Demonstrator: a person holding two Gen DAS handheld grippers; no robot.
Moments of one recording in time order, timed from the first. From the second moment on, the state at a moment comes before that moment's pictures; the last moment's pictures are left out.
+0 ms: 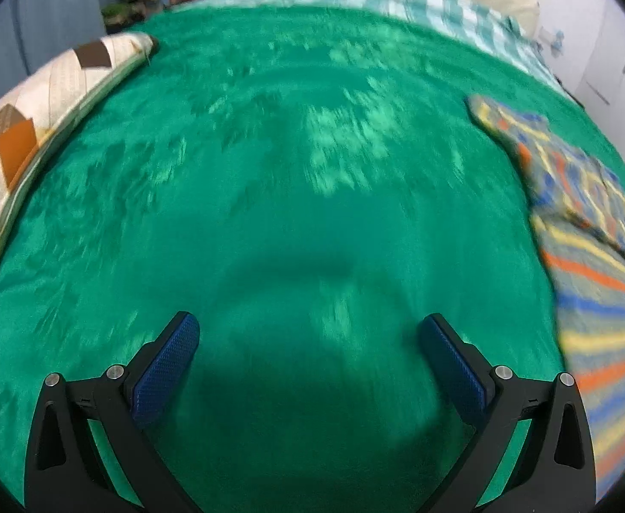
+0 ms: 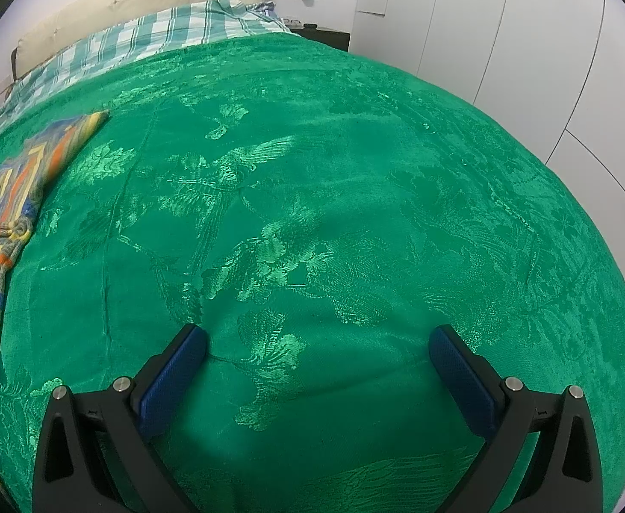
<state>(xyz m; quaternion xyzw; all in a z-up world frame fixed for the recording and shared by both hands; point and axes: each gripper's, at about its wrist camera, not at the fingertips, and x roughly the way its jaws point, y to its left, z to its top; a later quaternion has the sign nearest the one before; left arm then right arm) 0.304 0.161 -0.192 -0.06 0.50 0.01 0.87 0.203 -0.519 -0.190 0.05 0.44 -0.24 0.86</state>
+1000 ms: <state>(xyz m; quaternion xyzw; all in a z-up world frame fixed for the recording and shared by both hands) 0.093 0.061 -0.178 -0.12 0.60 -0.23 0.76 0.050 -0.382 -0.183 0.29 0.62 0.12 0.72</state>
